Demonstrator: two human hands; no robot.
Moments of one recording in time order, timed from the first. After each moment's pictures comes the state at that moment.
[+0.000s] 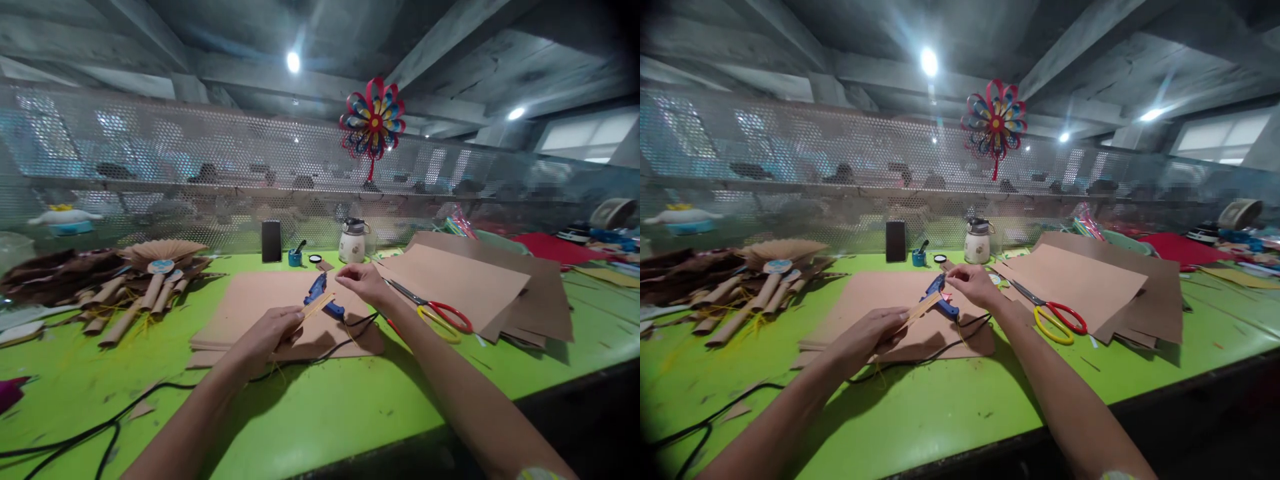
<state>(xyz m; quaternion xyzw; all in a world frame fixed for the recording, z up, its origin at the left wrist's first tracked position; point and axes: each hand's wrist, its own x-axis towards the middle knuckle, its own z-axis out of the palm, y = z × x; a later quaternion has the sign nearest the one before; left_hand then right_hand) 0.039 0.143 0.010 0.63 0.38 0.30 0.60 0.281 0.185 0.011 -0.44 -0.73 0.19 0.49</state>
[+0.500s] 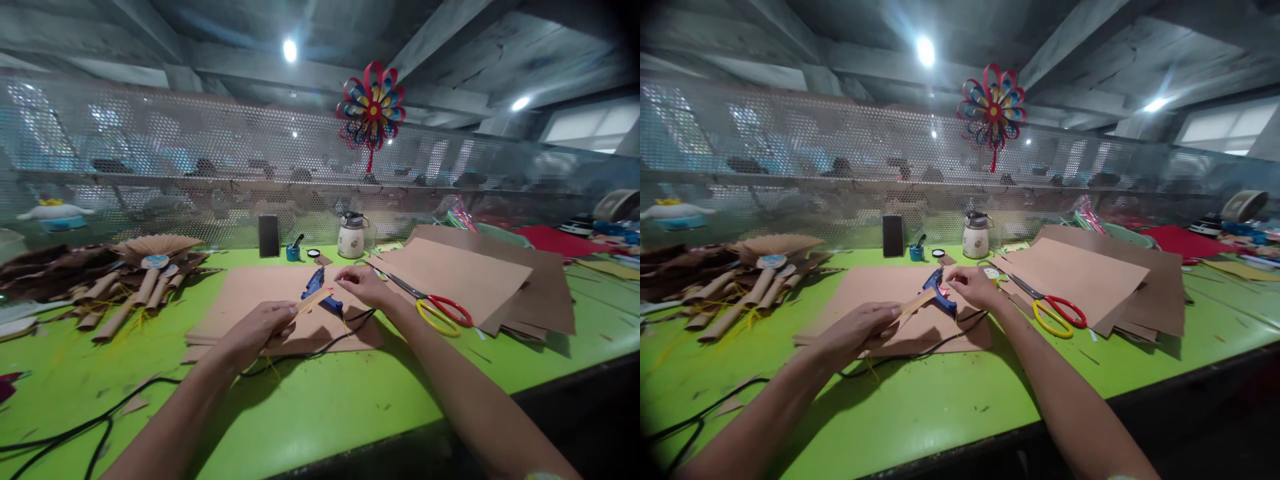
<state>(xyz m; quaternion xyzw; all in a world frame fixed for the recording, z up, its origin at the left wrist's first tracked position) 0.035 0.145 0.014 0.67 0.37 0.25 0.59 0.287 0.174 0.003 -0.47 -0.77 0.15 0.41</state>
